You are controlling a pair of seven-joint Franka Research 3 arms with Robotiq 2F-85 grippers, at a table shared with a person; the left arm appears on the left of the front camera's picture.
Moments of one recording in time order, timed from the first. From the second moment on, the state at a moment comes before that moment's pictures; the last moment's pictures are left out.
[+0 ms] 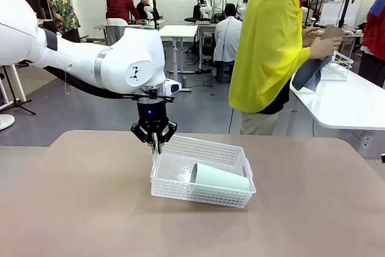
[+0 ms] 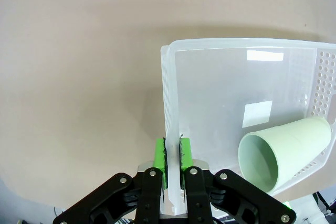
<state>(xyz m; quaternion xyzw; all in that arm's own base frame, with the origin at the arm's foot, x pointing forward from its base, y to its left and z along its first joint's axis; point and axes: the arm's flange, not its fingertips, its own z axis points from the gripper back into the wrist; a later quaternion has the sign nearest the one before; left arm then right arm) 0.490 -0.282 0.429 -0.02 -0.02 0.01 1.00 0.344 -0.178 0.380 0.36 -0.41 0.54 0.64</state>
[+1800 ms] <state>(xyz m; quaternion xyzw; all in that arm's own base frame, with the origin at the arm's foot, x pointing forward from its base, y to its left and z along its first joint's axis) 0.490 -0.282 0.429 -0.02 -0.02 0.01 1.00 0.344 -0.178 0.381 0.36 -0.42 0.54 0.64</state>
